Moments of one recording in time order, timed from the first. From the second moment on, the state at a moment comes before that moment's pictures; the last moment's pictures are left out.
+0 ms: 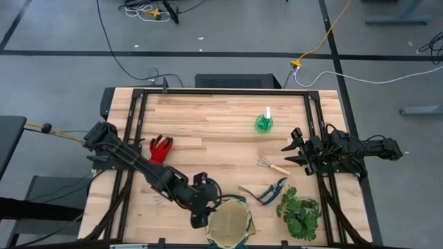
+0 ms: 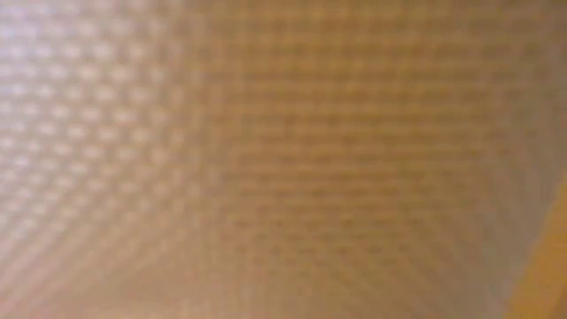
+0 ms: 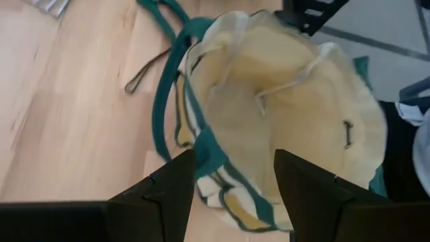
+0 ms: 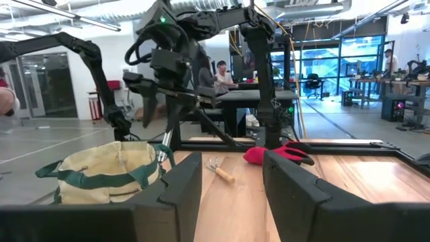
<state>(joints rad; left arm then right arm) -0.55 1.74 1.50 -0.61 -0.21 -0.64 0.06 0.01 0.02 0.16 -0.19 0.07</state>
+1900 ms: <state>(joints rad) -0.53 1.85 1.49 -0.64 -0.01 -1.03 0.06 0.01 0.02 0.15 -0.19 0.07</state>
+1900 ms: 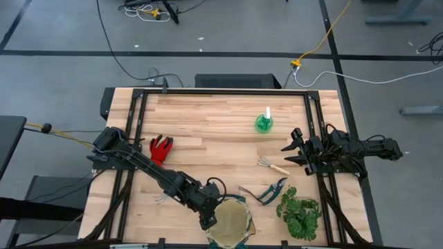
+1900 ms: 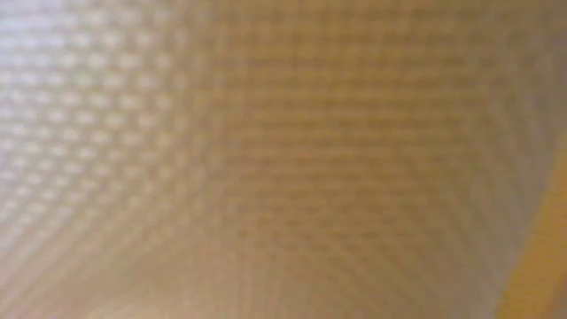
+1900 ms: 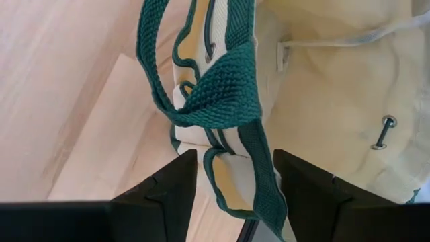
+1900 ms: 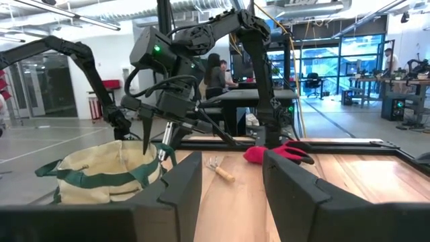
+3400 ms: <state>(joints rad) -0.51 1.85 1.50 -0.64 0.00 -0.98 0.06 0.01 0.02 0.15 -0.19 0.07</state>
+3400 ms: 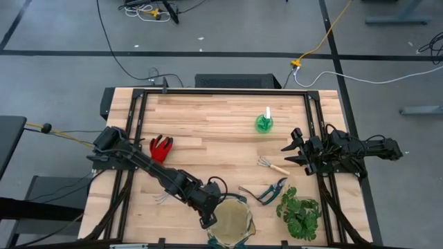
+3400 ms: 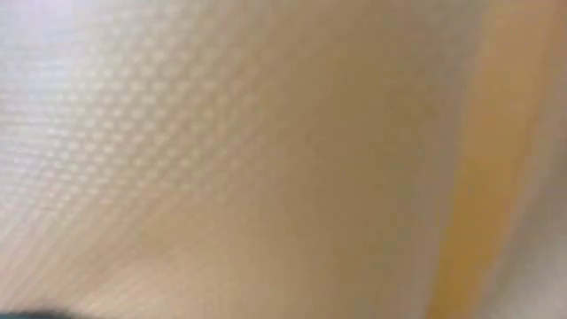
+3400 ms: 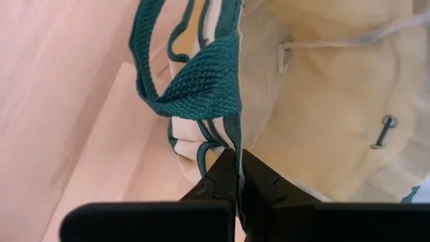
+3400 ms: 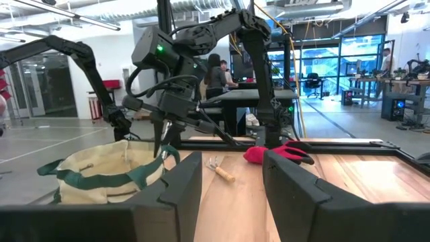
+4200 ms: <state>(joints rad) -0.37 1.72 1.50 -0.86 -0.16 -0.85 0.06 0.01 0.02 0.14 -0.19 0.07</state>
